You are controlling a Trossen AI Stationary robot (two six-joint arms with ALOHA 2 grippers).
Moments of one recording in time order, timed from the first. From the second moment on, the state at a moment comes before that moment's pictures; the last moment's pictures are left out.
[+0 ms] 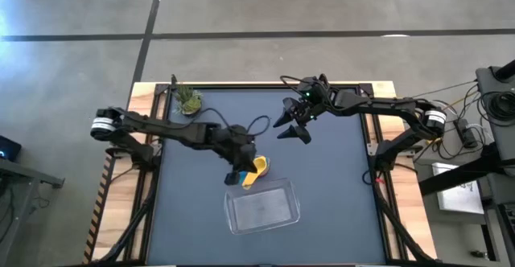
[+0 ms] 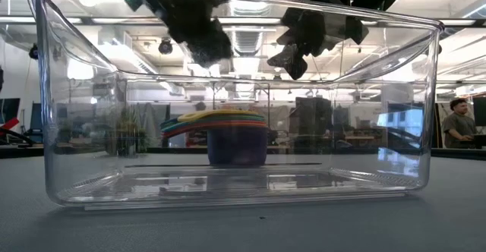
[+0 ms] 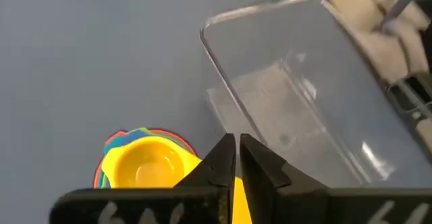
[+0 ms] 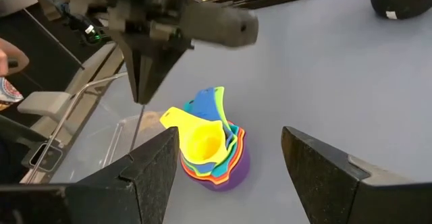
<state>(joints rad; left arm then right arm) -0.01 1.57 1.06 -0.25 0.32 0.07 -0.44 1.48 0.99 -0.09 -0.78 -0.08</state>
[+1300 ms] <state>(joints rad) -0.05 1.89 1.38 -0.80 0.21 0.26 -0.45 1.48 0.99 -0.10 -0.78 -0.08</state>
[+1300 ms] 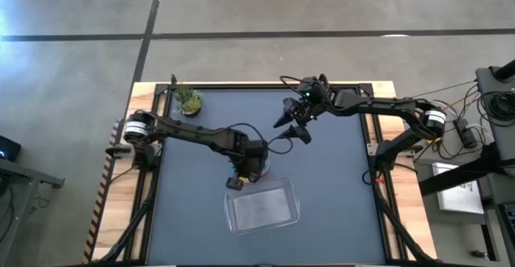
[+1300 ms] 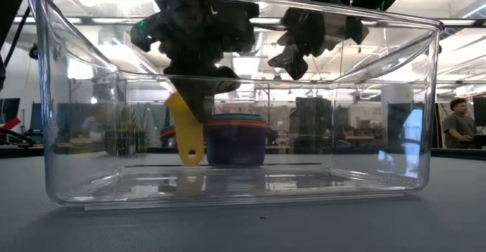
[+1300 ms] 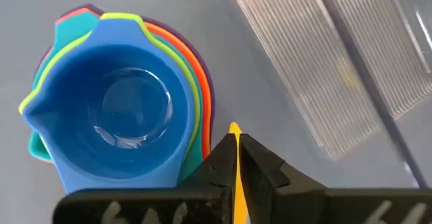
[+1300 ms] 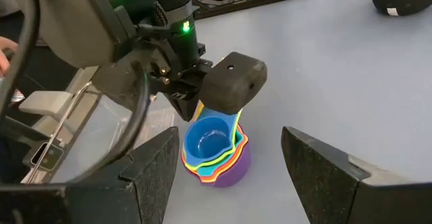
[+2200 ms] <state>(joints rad) -0.05 1.38 0.87 -0.52 0.06 0.00 -0.45 1.48 0.99 -0.17 -0.78 -0.08</state>
